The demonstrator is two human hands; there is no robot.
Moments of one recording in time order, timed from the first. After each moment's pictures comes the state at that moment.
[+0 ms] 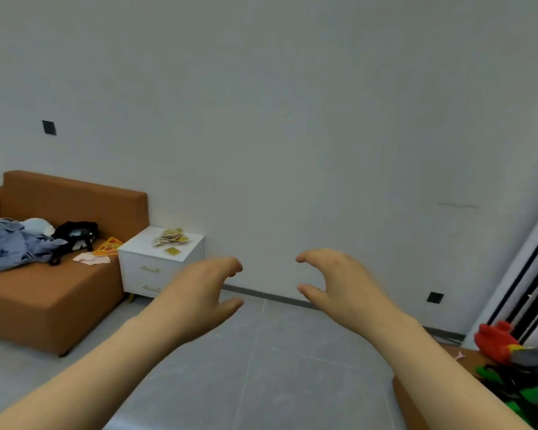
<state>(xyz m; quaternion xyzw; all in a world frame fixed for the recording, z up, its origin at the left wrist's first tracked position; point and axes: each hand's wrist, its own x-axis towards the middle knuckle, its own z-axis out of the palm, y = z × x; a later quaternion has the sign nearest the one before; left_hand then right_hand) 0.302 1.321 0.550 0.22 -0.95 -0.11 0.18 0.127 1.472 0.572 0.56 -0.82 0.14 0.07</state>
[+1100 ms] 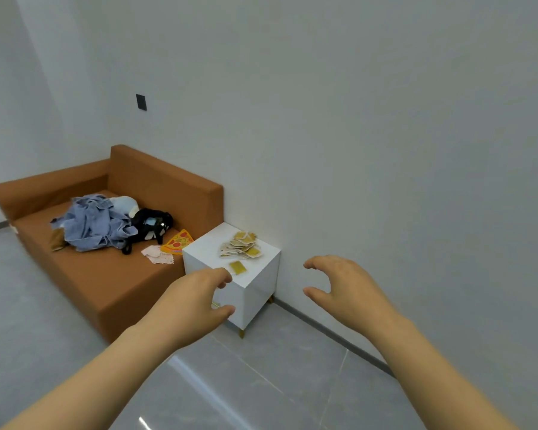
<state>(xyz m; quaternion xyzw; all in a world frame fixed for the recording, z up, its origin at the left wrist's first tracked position) 0.072 0.859 0.482 0.47 -0.87 -0.13 0.12 -0.170 0.934 0.510 0.68 -0.72 0.13 -0.06</state>
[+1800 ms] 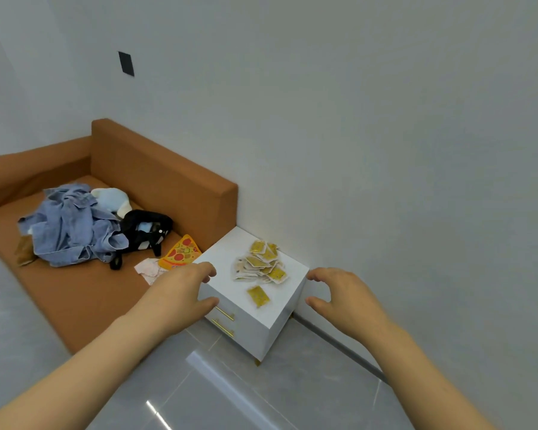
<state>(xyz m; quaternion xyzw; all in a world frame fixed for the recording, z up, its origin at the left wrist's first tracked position) 0.098 0.478 0.423 0.50 -0.85 -0.16 0.07 -0.166 0.567 0.435 0.64 -0.75 0.09 -0.14</state>
